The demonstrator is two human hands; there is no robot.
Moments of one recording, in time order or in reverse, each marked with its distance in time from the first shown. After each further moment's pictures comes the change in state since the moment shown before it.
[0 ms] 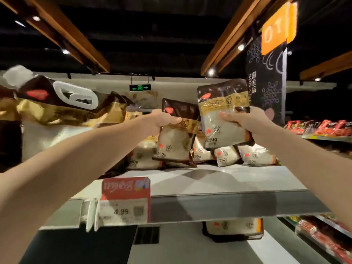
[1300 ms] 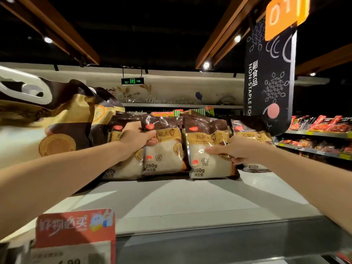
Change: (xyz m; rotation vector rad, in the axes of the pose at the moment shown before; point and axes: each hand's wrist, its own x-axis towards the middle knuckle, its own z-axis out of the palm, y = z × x) left_hand 0.053 -0.072 0.005 -0.009 0.080 0.186; right_hand 0.073 0.082 0.013 -0.576 -0.276 0.357
